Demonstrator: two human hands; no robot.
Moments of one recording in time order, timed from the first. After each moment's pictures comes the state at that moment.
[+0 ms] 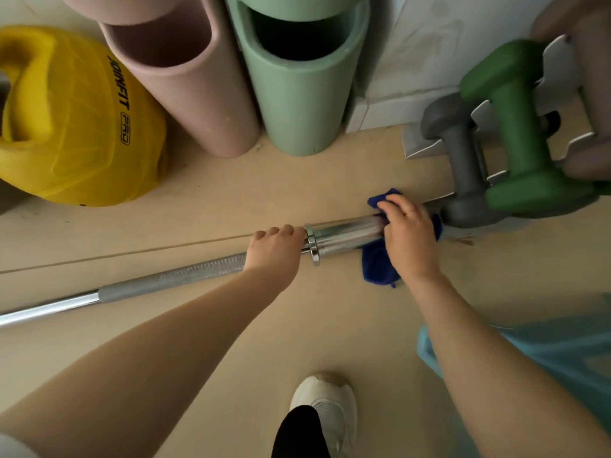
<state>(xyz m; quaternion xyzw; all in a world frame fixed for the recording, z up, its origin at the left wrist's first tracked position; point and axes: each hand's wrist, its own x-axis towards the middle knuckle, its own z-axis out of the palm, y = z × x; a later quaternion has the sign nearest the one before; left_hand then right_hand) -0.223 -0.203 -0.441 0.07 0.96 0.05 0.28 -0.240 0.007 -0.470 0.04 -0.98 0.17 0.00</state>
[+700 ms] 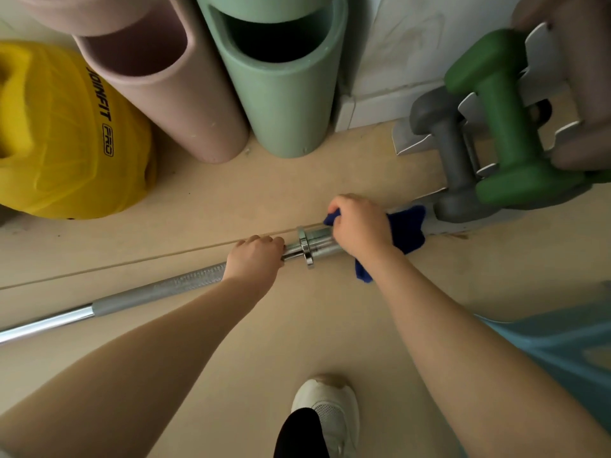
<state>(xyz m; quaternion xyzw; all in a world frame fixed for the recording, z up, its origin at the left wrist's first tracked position) -0.222 -0.221 -0.444 0.07 0.95 0.00 0.31 -0.266 -0.052 -0.445 0.01 -0.96 0.20 -0.19</state>
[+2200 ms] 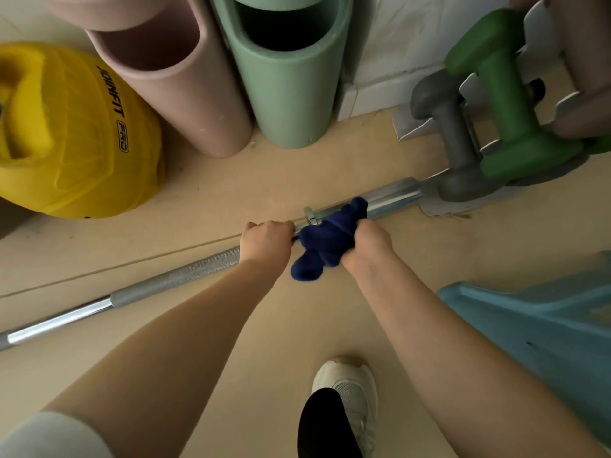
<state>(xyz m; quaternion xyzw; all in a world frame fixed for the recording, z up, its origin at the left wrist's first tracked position) -0.227 -0.223 -0.446 0.09 0.96 -0.02 0.28 -0.227 -0.089 -0.421 -0.60 -0.34 0.71 -0.14</state>
